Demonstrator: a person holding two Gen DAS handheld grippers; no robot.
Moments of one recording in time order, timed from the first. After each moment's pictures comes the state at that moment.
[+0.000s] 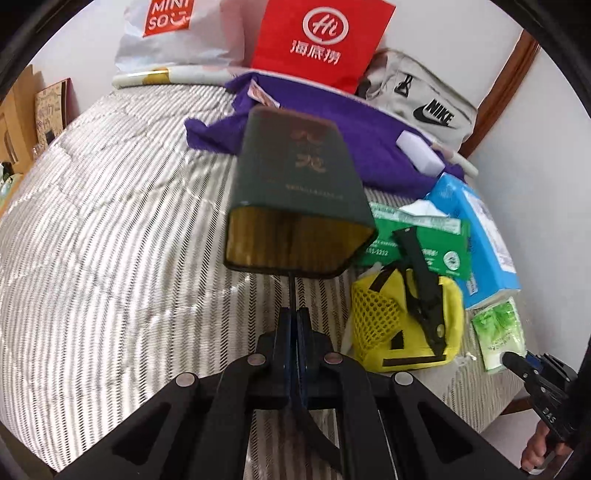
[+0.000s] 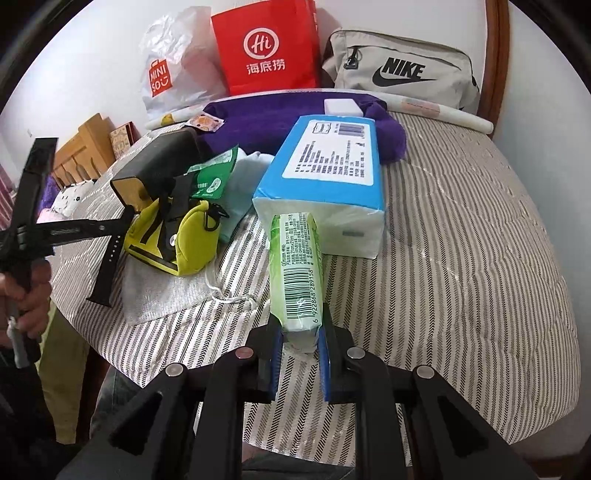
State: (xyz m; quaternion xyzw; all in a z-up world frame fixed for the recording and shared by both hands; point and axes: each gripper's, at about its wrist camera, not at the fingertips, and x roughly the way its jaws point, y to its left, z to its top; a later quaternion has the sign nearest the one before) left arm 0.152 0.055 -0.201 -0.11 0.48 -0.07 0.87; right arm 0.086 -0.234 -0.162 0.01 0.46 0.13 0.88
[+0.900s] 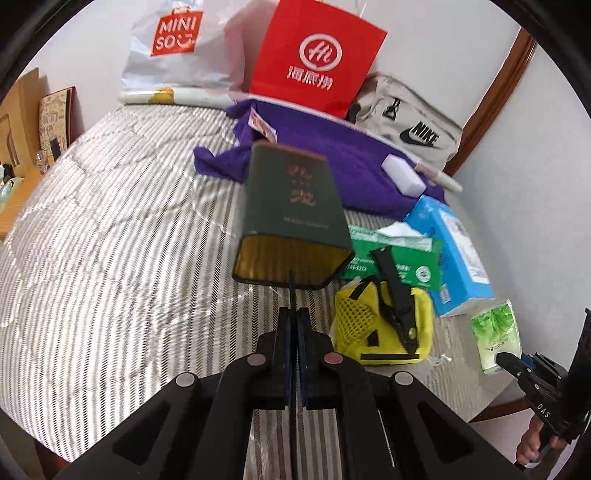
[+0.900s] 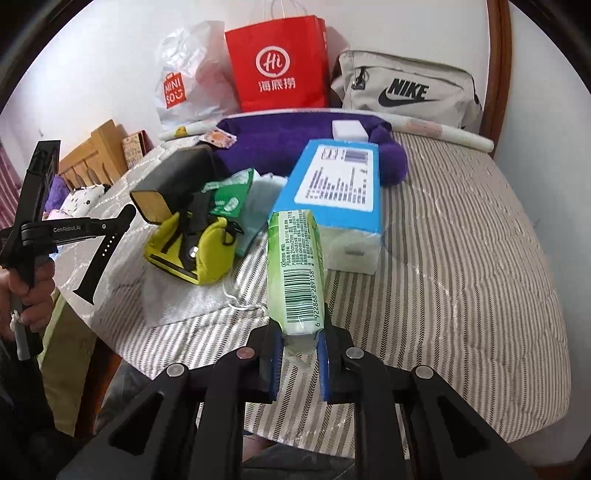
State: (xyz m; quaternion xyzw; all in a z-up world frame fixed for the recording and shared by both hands) left arm 0.130 0.072 -0.161 -0.13 0.45 -0.09 0.88; right arm 0.071 -0.237 -0.135 0.00 0.43 0.14 0.89
